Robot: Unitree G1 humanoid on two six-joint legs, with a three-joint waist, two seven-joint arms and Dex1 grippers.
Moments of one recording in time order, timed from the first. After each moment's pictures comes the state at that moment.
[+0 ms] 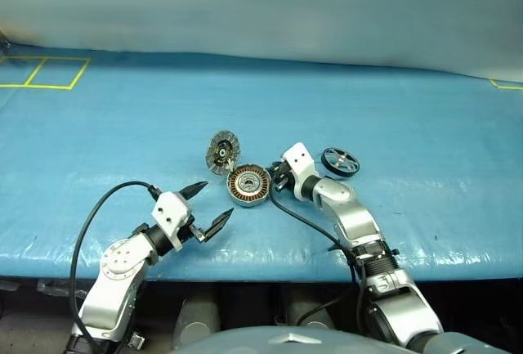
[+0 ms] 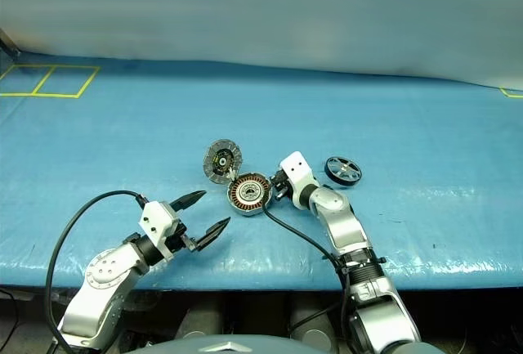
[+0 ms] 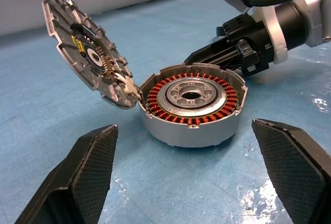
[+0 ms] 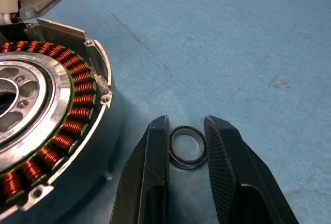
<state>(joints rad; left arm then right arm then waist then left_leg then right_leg) 0.21 0.41 -0.07 -0.28 -0.22 0.03 -0.66 -0.32 -0.17 0.16 0.17 -0.03 0.36 0.52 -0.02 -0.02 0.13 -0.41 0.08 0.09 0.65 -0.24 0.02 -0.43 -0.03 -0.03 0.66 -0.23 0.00</state>
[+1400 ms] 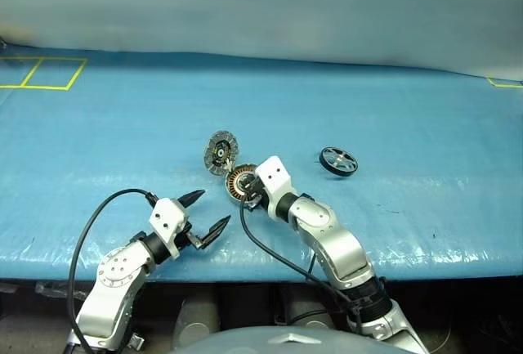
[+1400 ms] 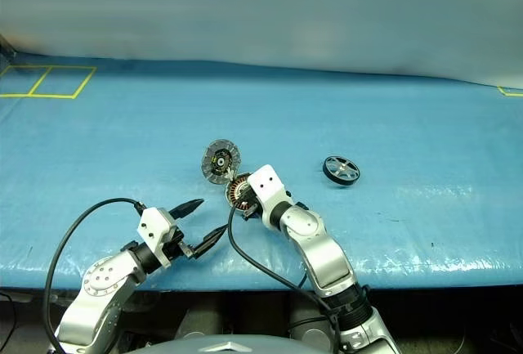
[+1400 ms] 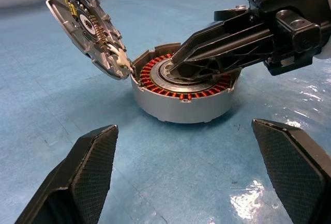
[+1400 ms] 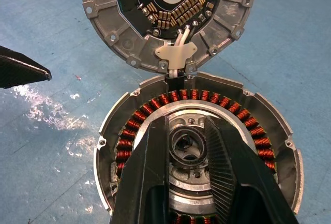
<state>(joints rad) 0.26 0.42 -0.06 -0.28 -0.24 0.06 -0.66 -0.18 -0.07 0.38 -0.21 -0.01 0.61 0.36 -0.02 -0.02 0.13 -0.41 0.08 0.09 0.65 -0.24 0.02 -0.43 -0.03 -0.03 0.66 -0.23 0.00</state>
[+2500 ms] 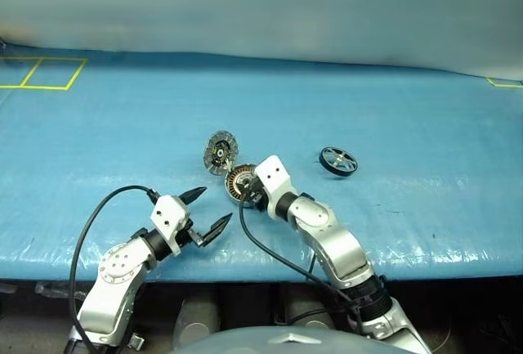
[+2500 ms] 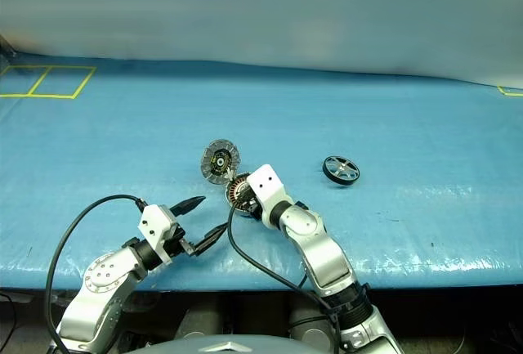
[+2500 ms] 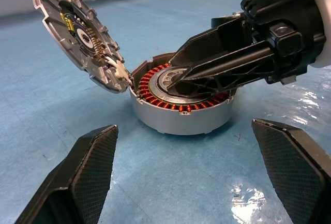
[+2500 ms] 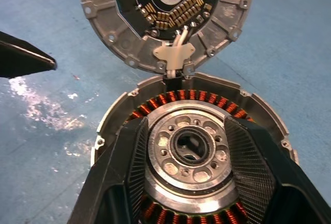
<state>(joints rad) 0.23 0.41 -0.06 -0.28 -0.24 0.06 -0.67 -0.19 -0.08 0.39 -0.25 0.02 0.65 0.36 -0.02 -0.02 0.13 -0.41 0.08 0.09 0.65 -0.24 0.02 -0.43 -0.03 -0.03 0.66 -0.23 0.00</state>
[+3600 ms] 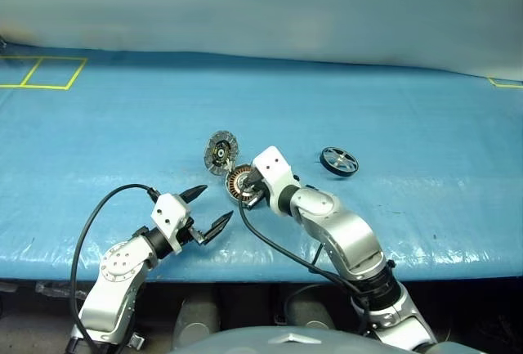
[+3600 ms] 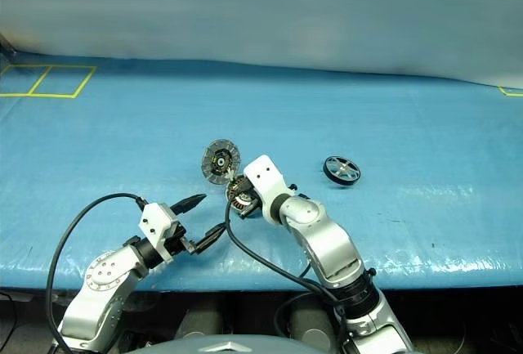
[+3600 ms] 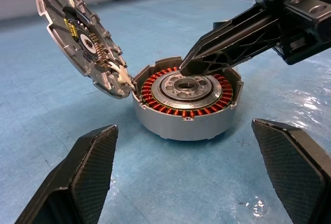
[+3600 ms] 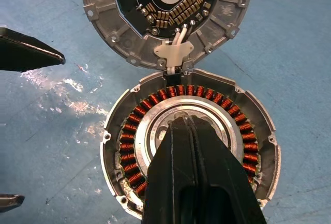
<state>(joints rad) 0.23 0.41 -0.06 -0.28 -0.24 0.06 -0.67 -0.30 -0.10 0.40 -0.39 0.07 1.02 0.30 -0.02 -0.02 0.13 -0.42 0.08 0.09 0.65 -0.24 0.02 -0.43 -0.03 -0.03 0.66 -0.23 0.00</state>
